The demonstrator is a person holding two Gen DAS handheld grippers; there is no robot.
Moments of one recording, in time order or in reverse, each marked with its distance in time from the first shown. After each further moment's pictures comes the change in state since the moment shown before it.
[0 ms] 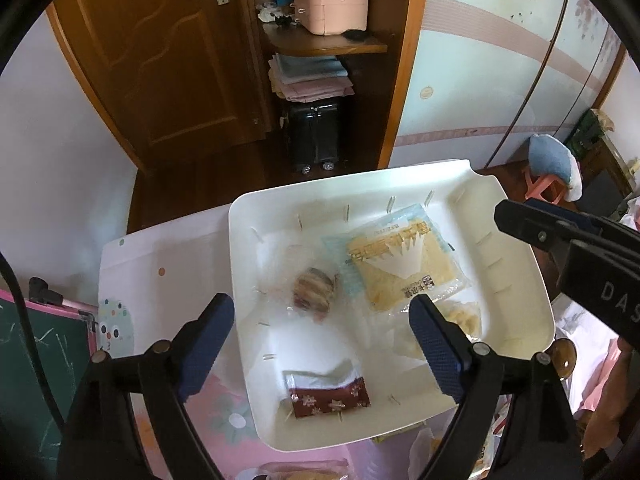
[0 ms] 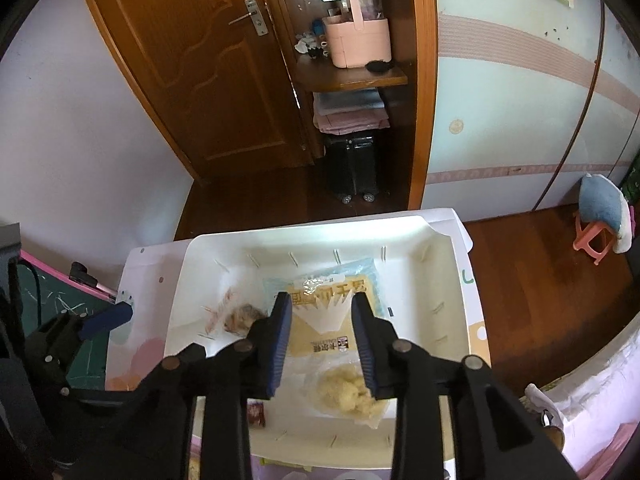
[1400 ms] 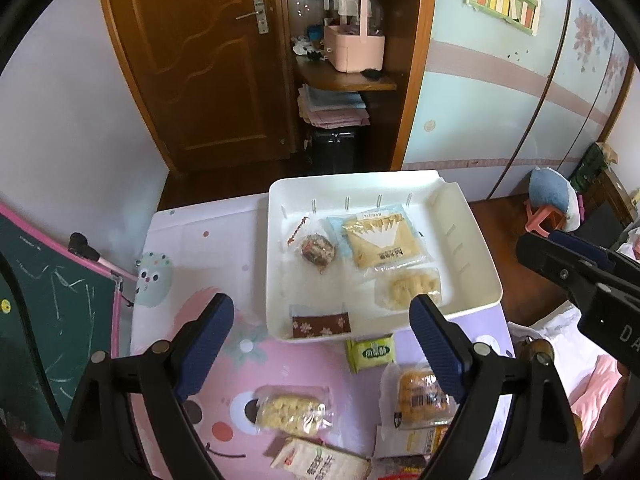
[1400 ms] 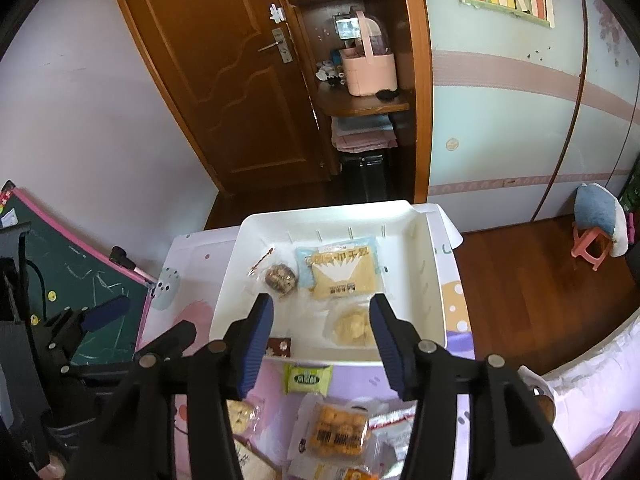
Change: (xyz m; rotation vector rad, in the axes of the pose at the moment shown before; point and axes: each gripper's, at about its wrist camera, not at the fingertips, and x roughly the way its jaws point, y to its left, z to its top) left arm -0.139 -0.013 -0.092 -0.097 -0.121 0.048; right arm -0.128 0.005 -0.073 -0.035 -0.087 0.055
